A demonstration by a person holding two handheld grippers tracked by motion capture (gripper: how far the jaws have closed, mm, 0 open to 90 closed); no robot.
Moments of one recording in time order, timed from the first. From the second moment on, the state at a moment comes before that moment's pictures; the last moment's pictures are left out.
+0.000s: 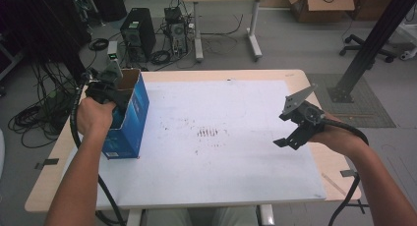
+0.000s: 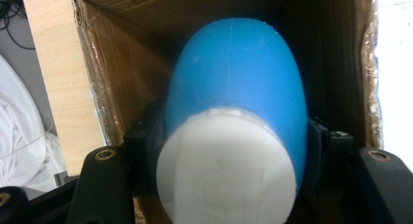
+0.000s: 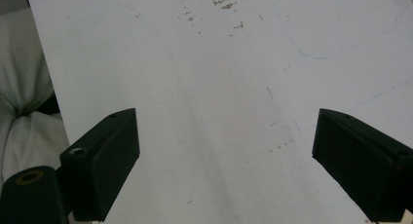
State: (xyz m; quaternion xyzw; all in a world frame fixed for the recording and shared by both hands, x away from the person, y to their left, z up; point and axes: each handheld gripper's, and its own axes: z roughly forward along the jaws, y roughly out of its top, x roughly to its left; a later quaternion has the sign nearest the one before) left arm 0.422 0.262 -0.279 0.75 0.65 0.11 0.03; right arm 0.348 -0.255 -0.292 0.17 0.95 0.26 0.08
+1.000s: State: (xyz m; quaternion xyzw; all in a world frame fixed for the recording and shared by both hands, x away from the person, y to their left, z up) left arm 0.408 0.270 -0.234 0.76 0.64 0.10 0.10; right arm 0.340 -0.255 -0.286 0.16 0.95 0.26 0.09
